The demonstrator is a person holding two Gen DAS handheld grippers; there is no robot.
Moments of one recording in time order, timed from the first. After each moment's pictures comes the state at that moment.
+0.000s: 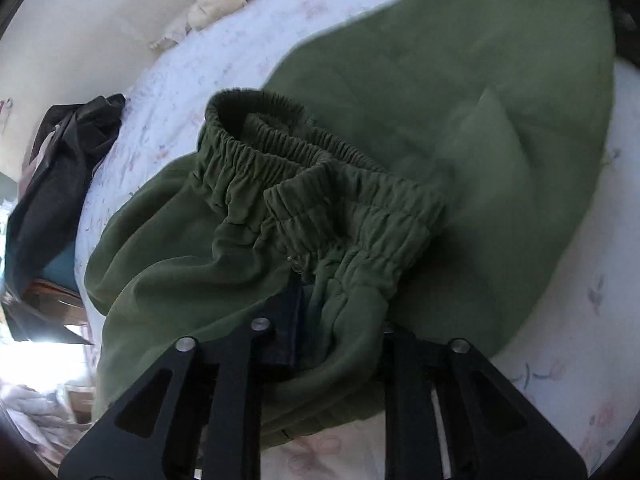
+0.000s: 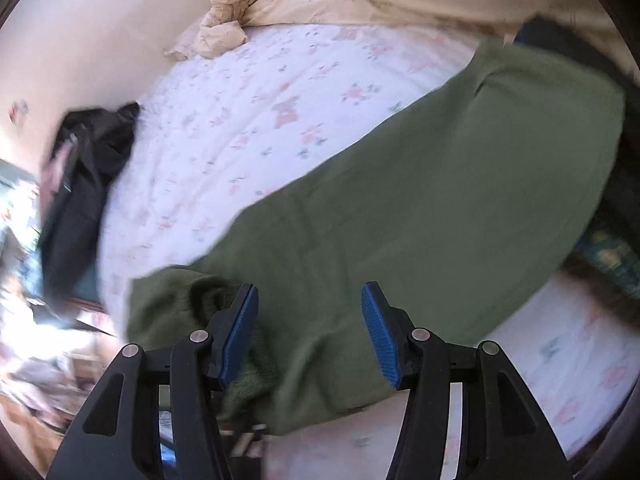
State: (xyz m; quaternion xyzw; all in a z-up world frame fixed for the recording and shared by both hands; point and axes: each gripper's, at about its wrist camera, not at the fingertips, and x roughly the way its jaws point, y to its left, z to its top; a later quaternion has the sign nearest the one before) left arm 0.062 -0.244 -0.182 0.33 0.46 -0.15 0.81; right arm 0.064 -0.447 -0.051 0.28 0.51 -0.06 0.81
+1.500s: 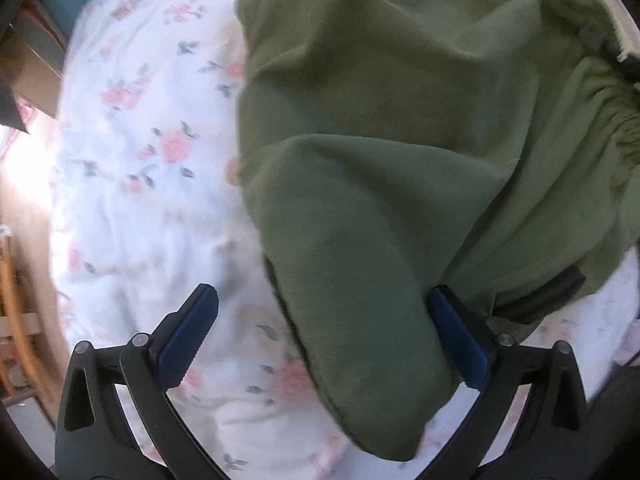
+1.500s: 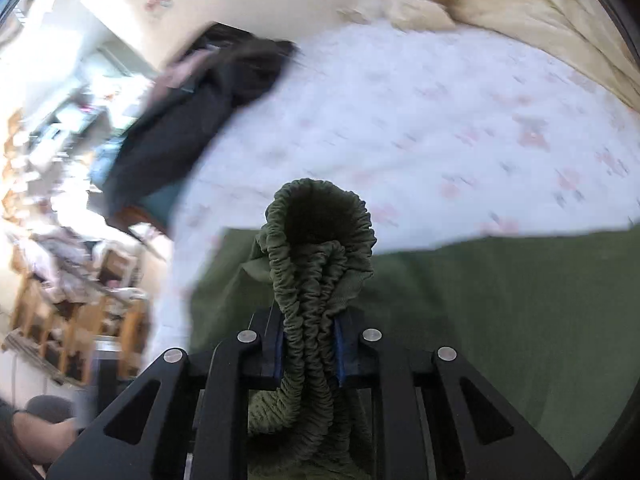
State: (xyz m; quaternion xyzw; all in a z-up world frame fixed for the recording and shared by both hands) left arm 0.105 0.002 -0.172 0.04 0.66 -0.06 0.75; right arm 0.162 -0.297 -0.097 0.19 0.47 0.17 0.84
